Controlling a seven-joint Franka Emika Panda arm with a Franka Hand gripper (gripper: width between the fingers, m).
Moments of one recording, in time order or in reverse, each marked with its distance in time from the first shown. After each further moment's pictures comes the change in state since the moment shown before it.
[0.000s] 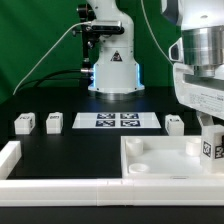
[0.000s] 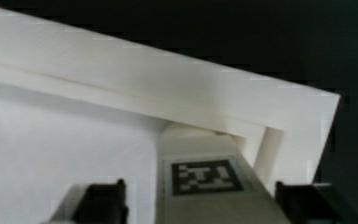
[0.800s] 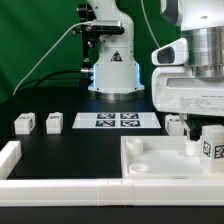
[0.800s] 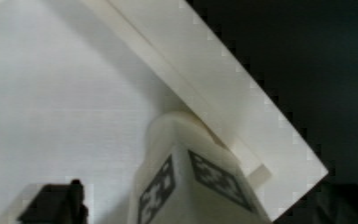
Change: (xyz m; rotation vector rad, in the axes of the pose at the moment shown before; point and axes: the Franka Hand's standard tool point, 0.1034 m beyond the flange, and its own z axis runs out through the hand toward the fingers) arm 0.002 0.001 0.001 -0.005 0.004 -0.688
